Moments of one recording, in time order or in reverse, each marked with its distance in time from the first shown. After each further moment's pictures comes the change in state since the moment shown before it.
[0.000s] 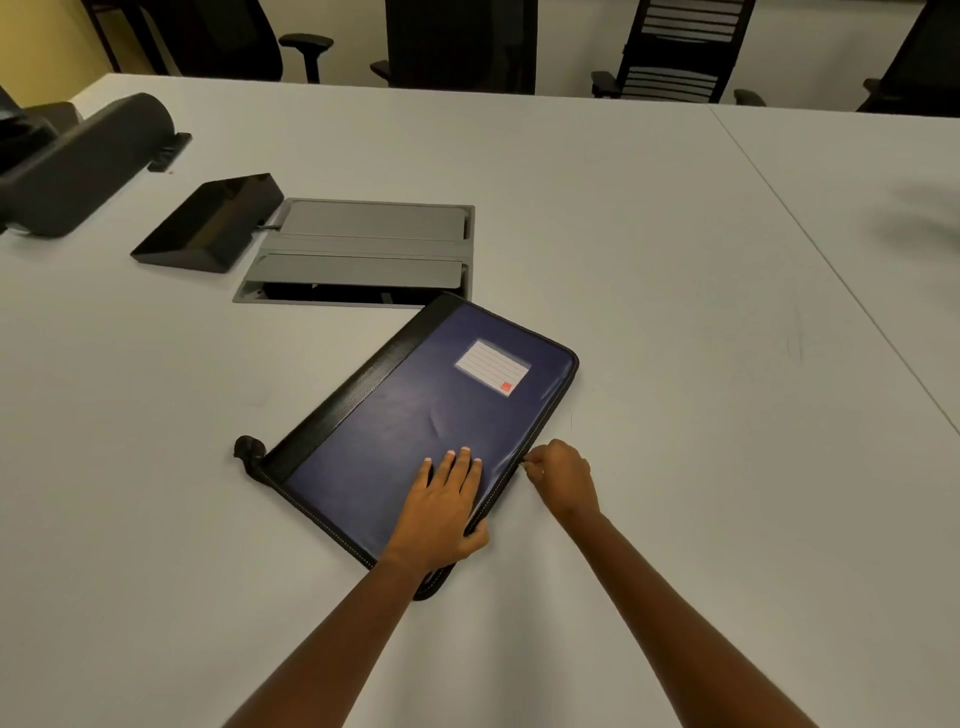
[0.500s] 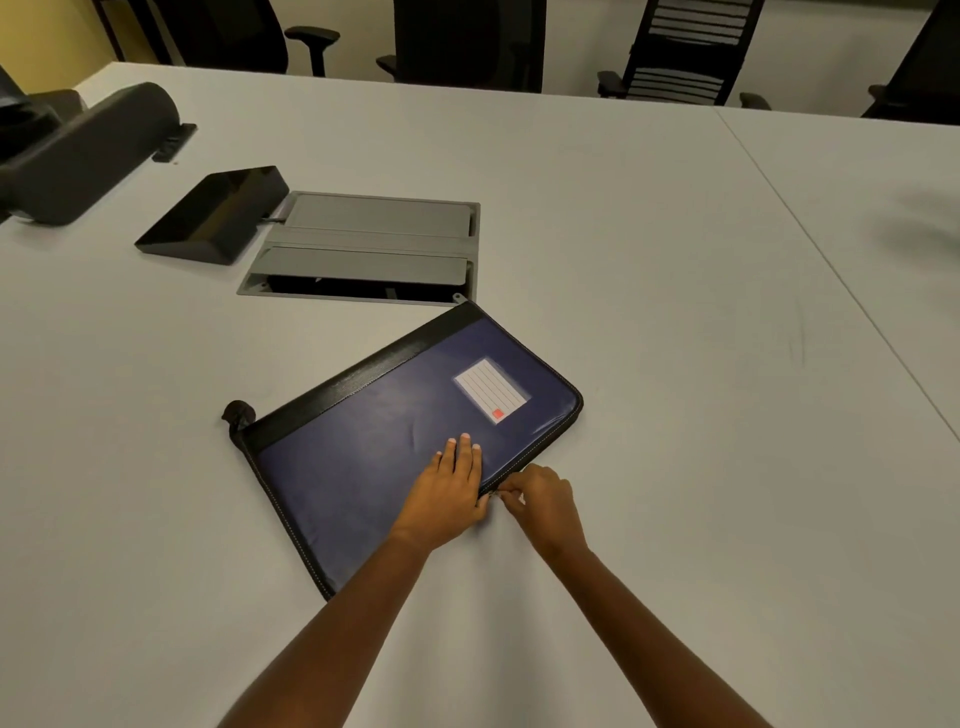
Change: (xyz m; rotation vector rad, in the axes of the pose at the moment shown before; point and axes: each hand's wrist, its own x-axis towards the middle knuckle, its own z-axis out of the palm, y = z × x) left_hand 0.017 -0.003 0.004 0.058 -0.106 -0.004; right_hand -0.032 -0.012 0.020 0.000 -0.028 -0.144
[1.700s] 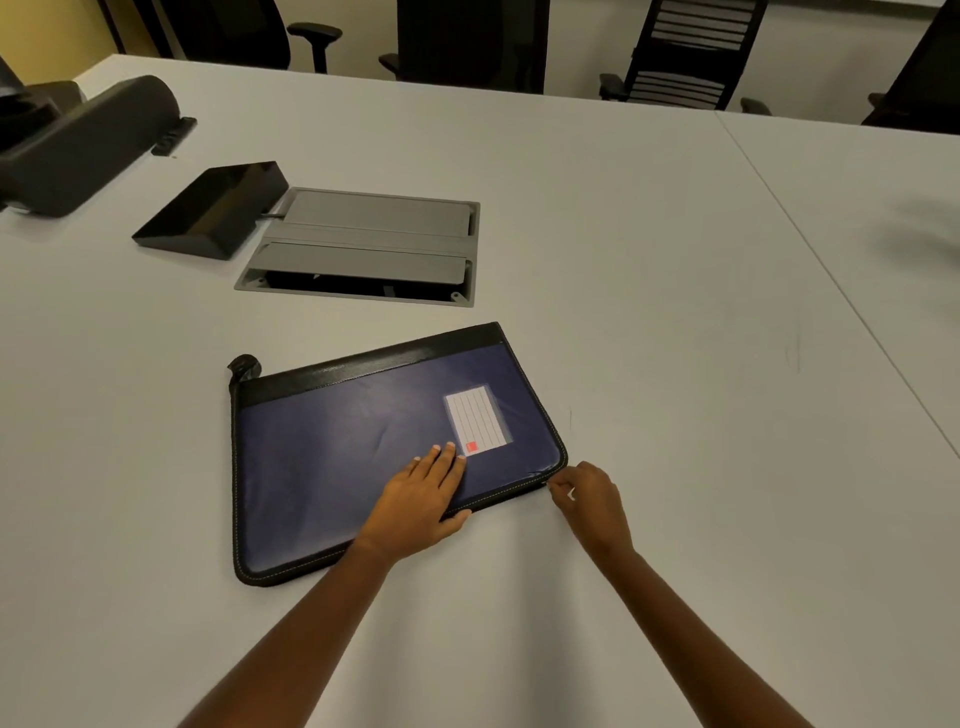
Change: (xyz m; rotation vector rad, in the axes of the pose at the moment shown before) left_hand -0.014 -0.024 0.021 0.048 0.305 0.094; right_hand -0.009 0.048 -0.026 0.099 0.129 0.125
